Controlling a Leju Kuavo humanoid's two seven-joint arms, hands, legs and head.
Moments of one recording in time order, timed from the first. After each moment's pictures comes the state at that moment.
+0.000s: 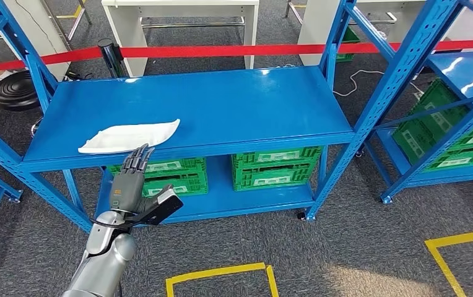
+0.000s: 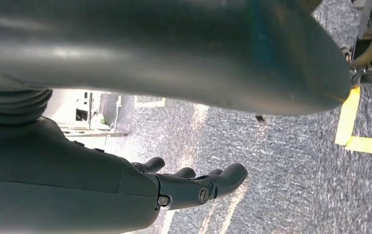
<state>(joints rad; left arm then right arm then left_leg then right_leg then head) -0.41 -0.13 -0.14 -0.81 -1.12 0.40 -0.42 -0.07 0.12 -1.03 -0.22 1.13 -0.16 0.37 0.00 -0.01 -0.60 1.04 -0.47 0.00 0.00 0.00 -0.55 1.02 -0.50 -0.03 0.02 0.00</state>
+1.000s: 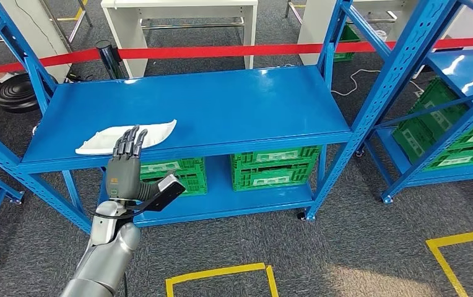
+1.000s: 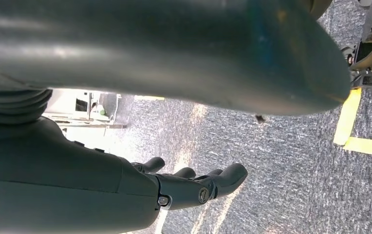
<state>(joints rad) -0.47 -0.16 -0.14 -0.79 -1.19 0.57 -0.36 -0.07 0.13 -1.03 -0.22 1.16 -0.15 0.37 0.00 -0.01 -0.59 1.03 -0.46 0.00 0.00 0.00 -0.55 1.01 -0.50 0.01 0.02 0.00</state>
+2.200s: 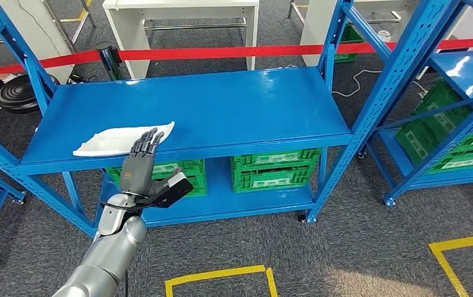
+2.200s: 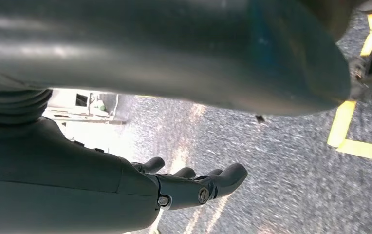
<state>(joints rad) -0.55 -0.18 -0.13 -0.63 -1.16 0.47 -0.41 -0.07 0.14 -1.04 -0.22 1.18 -0.15 0.37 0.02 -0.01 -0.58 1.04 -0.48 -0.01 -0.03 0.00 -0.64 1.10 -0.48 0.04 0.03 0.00</state>
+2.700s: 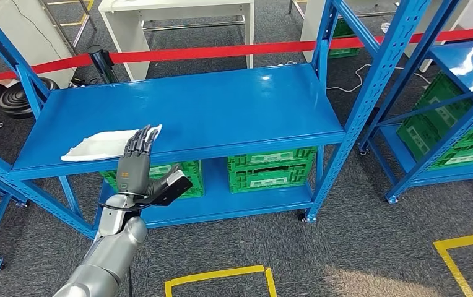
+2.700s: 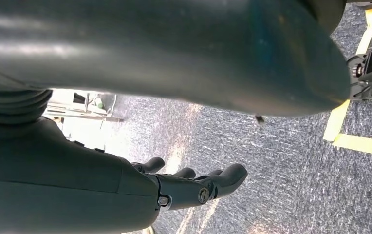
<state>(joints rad) -0.56 -0.18 -0.11 -0.62 -1.18 0.56 -0.37 -0.07 0.14 -1.04 -0.22 1.20 -0.15 0.37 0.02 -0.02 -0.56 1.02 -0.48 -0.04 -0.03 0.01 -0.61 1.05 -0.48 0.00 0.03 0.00</state>
